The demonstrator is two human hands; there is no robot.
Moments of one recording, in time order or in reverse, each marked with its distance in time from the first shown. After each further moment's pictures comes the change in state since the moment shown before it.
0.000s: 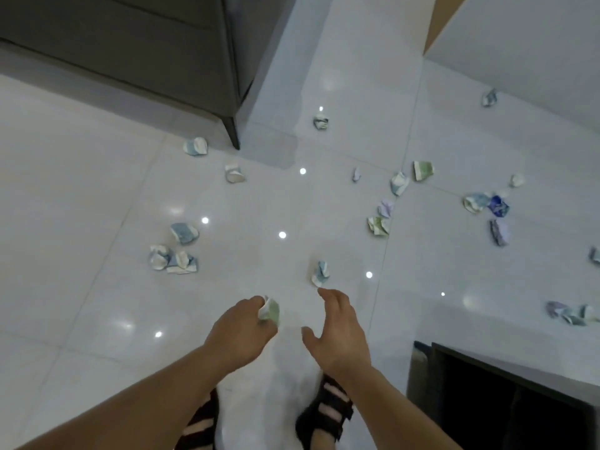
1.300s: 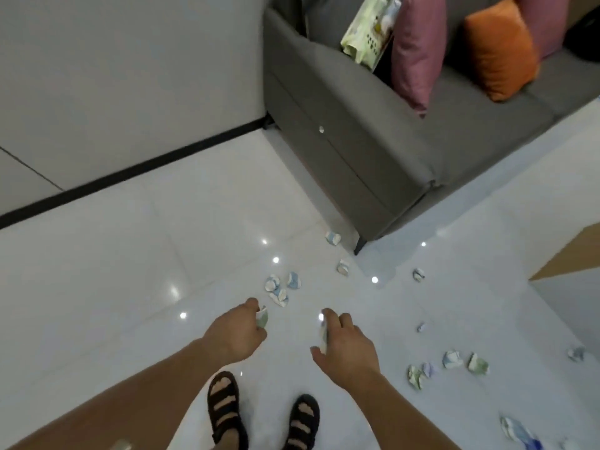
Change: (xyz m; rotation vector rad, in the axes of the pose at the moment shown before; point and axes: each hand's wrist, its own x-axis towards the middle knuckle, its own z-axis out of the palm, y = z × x) left_hand -0.246 -0.014 -0.182 -0.272 0.365 -0.333; right_hand -0.051 -0.261 -0.140 -0.666 -0.317 -0.625
